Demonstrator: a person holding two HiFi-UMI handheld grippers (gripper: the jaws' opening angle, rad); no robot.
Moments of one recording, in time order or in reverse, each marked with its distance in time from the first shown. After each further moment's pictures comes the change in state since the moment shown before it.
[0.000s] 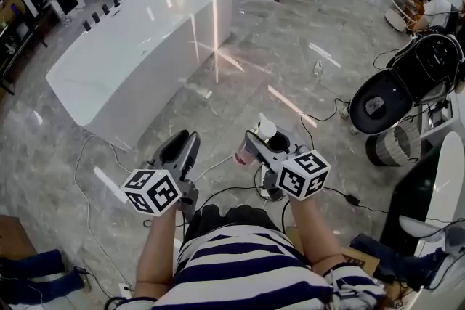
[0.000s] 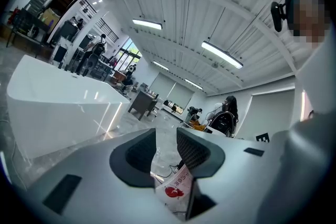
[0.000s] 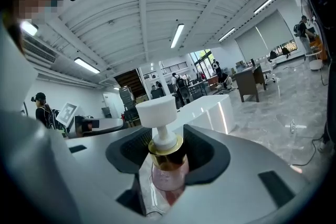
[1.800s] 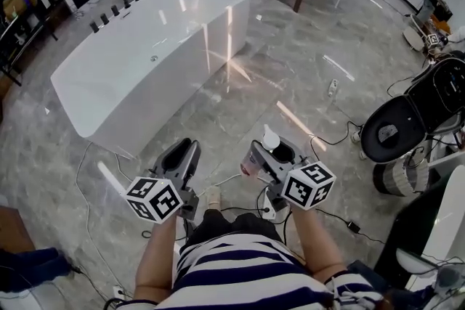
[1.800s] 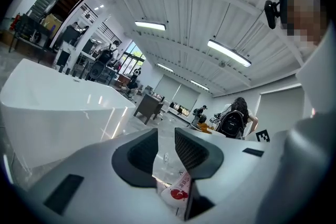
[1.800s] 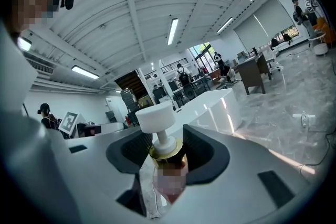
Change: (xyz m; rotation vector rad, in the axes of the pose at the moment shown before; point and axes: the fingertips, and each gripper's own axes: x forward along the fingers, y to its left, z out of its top) left arm 0.075 0.055 0.029 0.016 -0.025 0.064; right arm 0.078 -0.067 0.026 0.088 0.029 0.059
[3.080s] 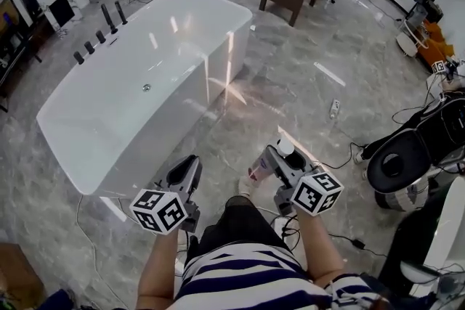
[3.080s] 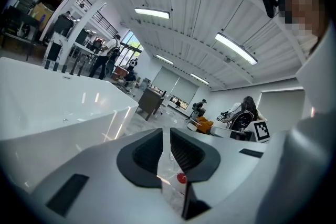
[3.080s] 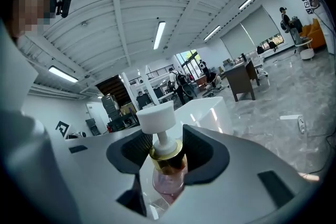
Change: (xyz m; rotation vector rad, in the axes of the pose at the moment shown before) left arm 0.126 0.136 0.075 0.000 0.102 -0.051; right arm 0.157 -0.085 0.082 0.036 -0.083 -0.159
